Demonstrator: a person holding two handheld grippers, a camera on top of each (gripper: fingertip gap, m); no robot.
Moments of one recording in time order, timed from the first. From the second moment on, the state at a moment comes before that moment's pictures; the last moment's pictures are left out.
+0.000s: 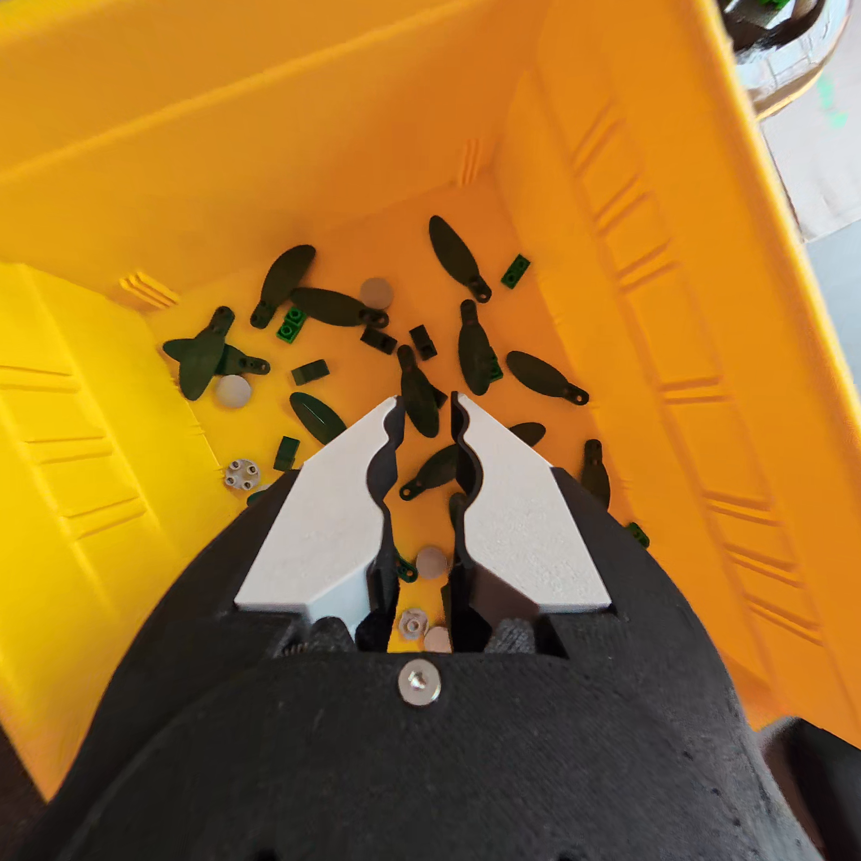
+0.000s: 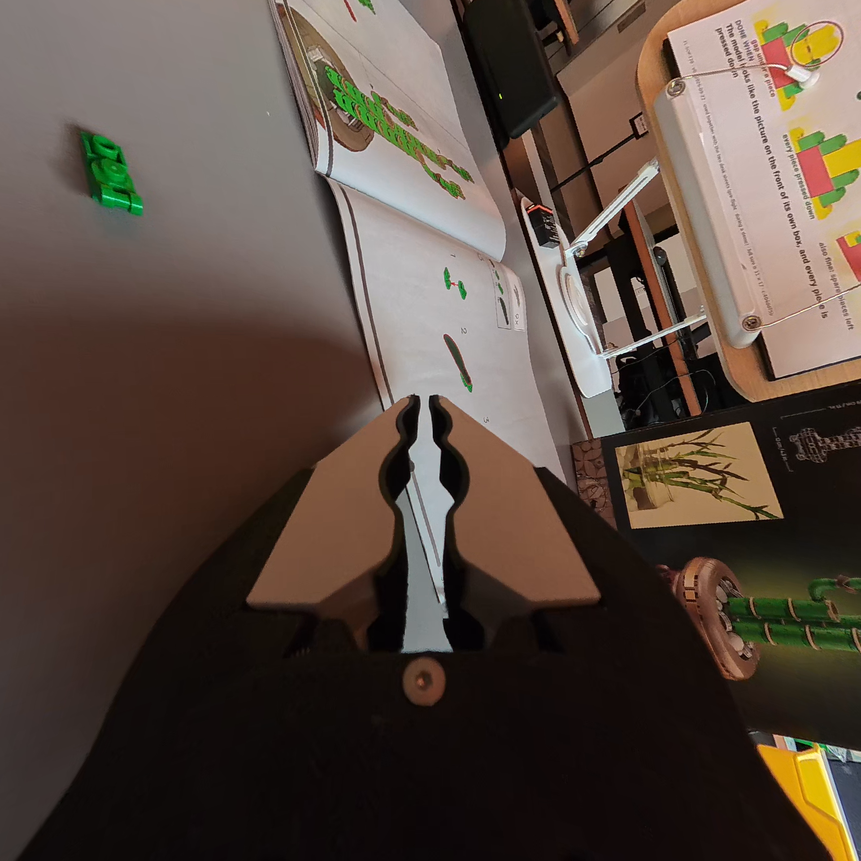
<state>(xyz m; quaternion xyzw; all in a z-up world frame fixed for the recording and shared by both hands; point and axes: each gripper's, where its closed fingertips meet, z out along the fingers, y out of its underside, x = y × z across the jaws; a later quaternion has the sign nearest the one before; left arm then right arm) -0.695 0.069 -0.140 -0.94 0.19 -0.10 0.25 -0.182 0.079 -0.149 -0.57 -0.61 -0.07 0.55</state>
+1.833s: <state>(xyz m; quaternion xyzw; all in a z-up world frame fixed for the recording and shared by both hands) -0.308 -0.024 -0.157 -0.77 0.56 -0.30 0.05 -0.181 0.066 -0.119 -0.56 -0.57 0.05 0.59</state>
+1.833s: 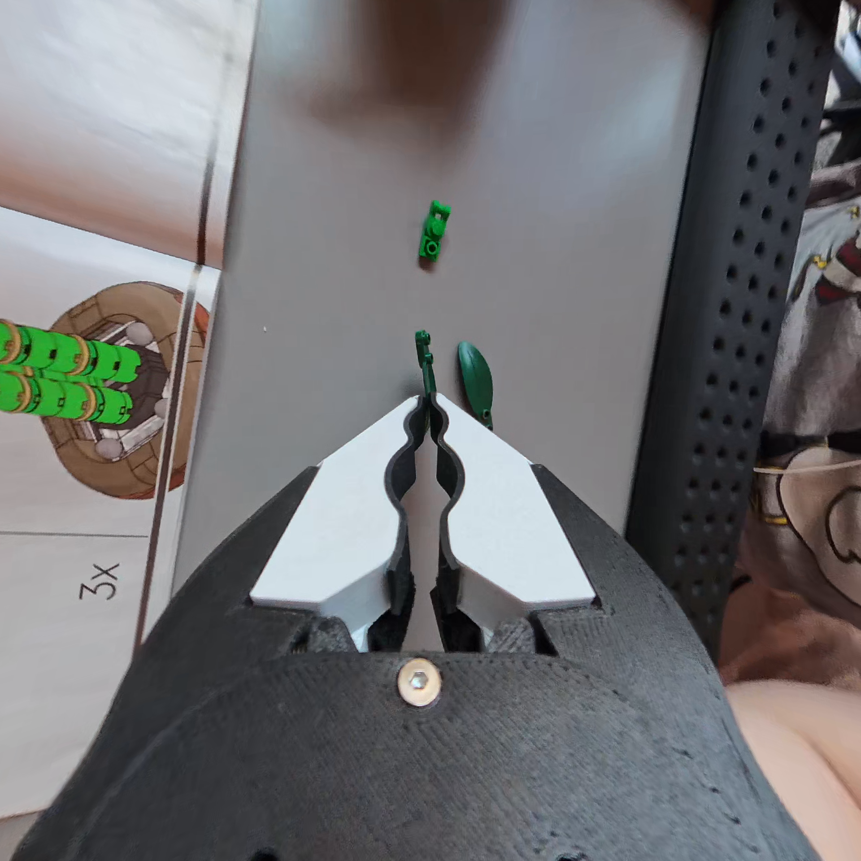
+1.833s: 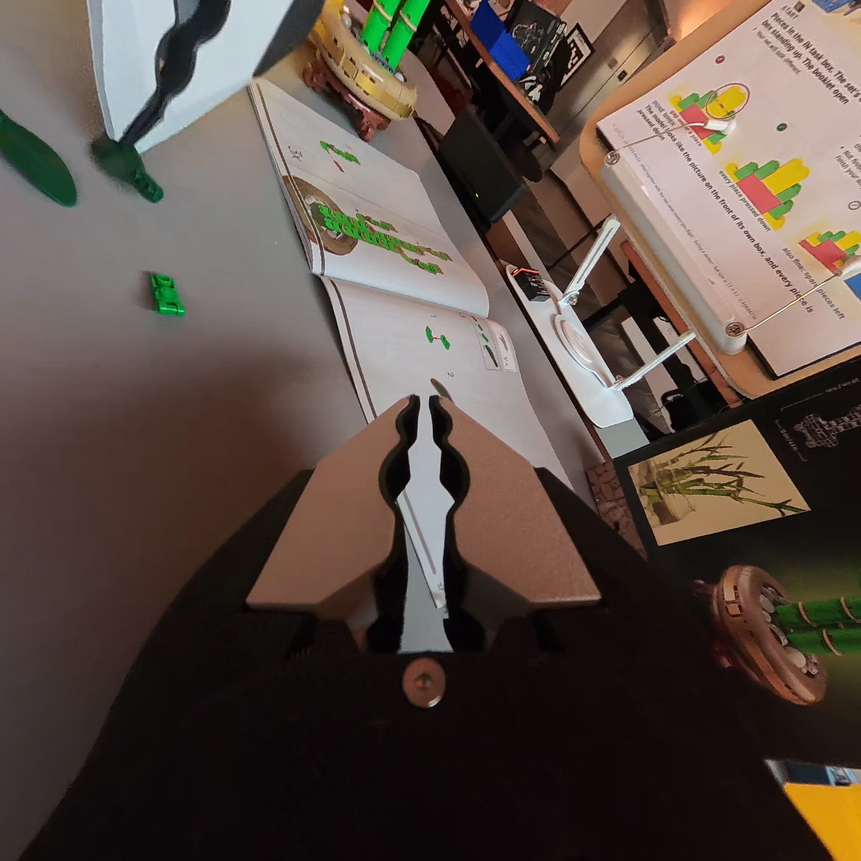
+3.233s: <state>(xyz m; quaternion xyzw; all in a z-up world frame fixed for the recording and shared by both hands) -0.316 0.012 -0.109 -0.74 0.57 -0.28 0.19 -0.186 0.054 -0.124 -0.55 -0.60 0.06 0.57</state>
